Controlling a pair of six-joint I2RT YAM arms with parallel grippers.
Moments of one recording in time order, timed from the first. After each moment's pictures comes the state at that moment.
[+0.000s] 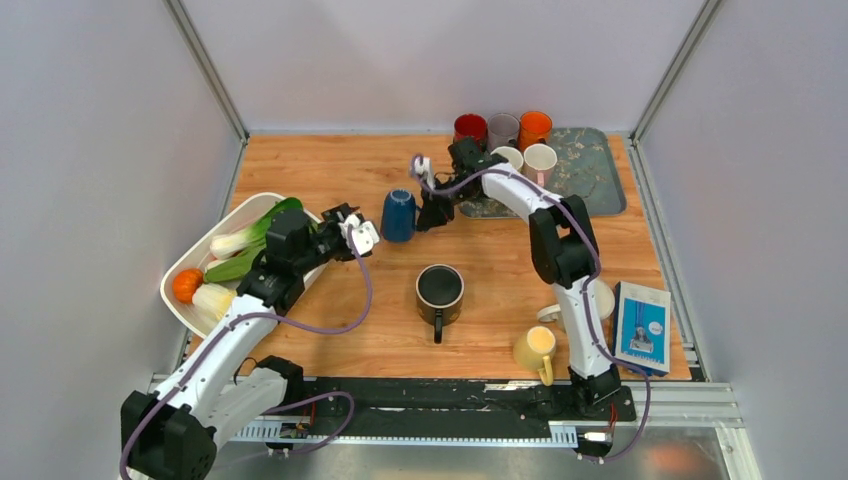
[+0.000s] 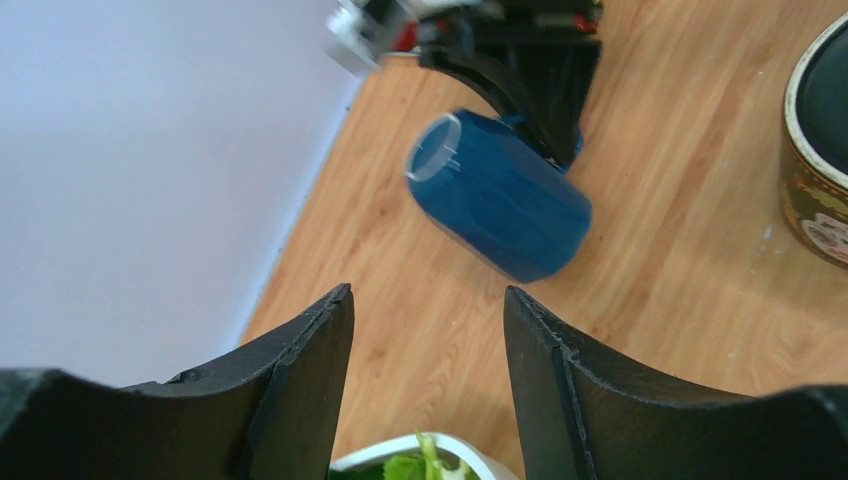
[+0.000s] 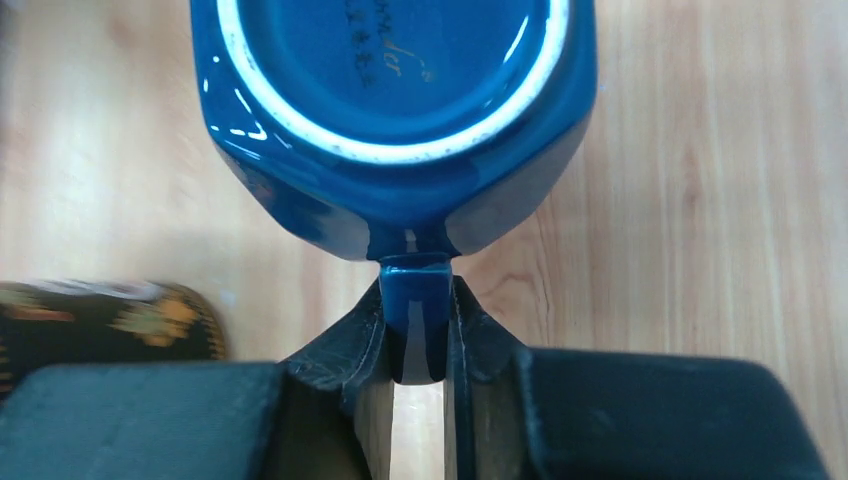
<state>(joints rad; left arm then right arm) -0.34 0.91 0.70 -0.10 0.43 0.78 0.49 2.30 1.87 -0.66 -0.88 -0.79</state>
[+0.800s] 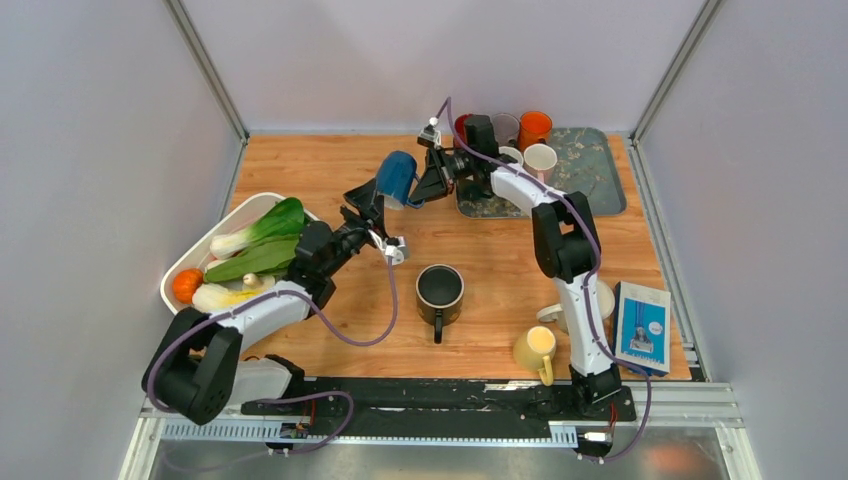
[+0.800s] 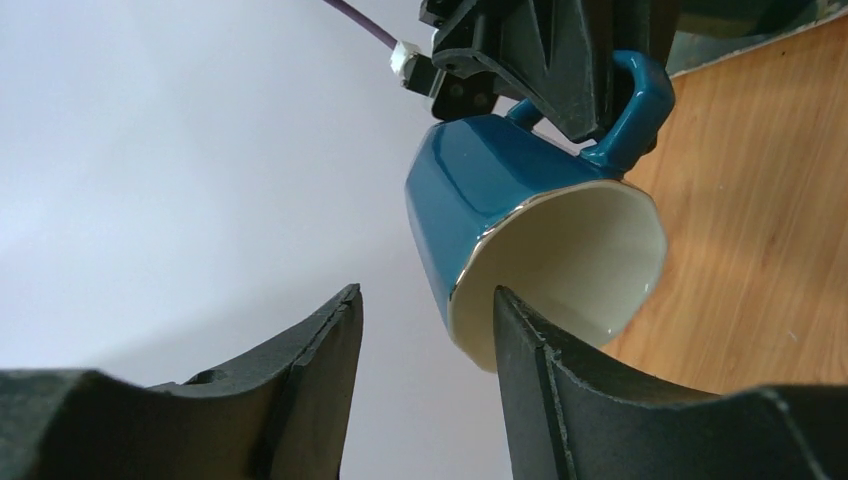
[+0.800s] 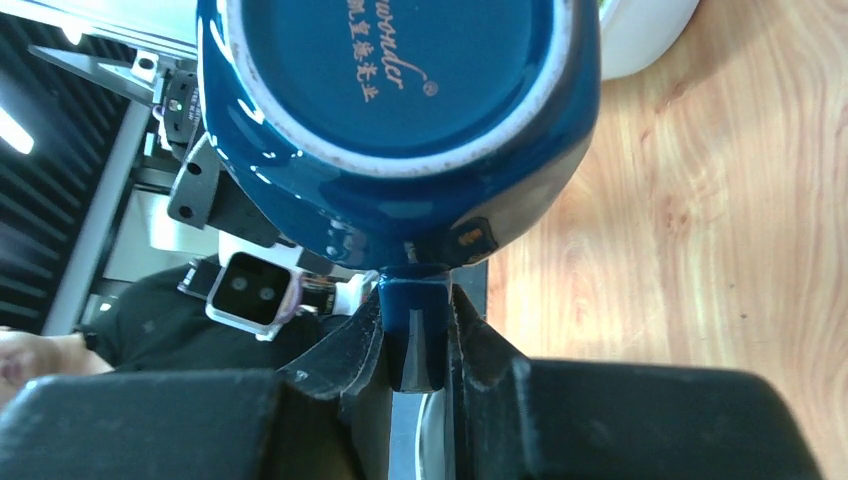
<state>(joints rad) -0.47 1.21 0.49 0.79 0.26 1.34 0.39 2.36 1.94 0.05 -1.51 0.79</state>
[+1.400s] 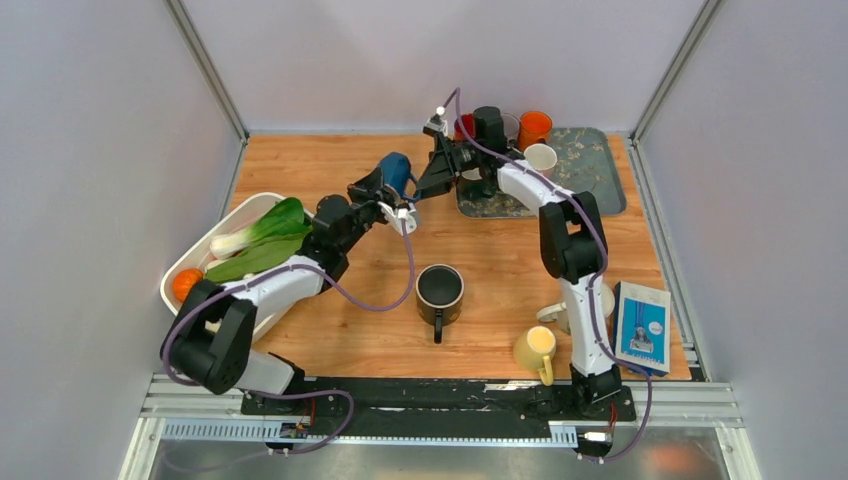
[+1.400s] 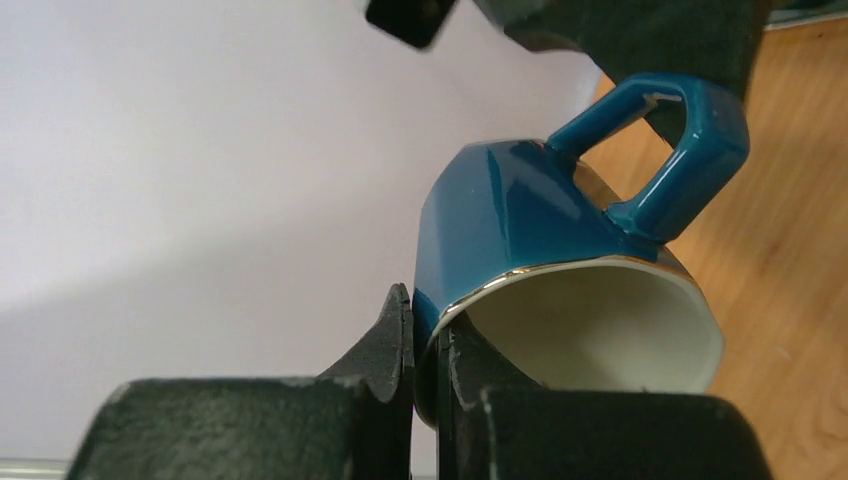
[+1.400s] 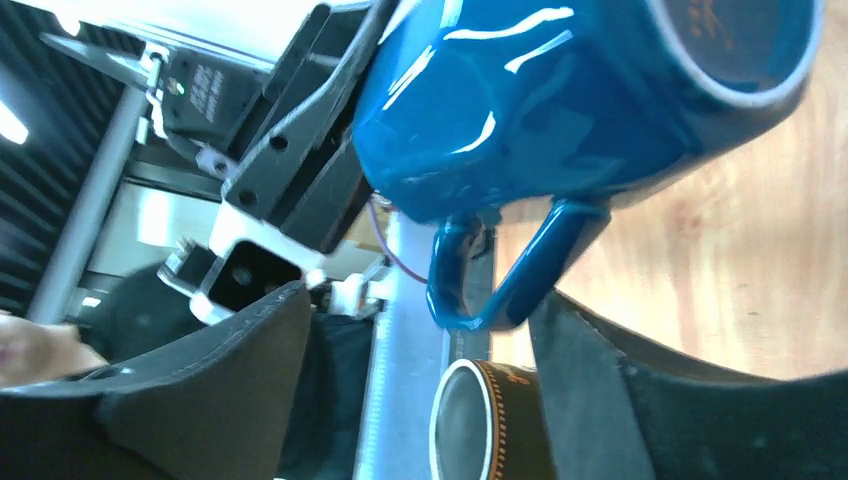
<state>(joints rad) -0.48 1.44 0.66 0.81 0.11 1.28 0.38 2.33 1.90 0.17 -1.53 0.92</state>
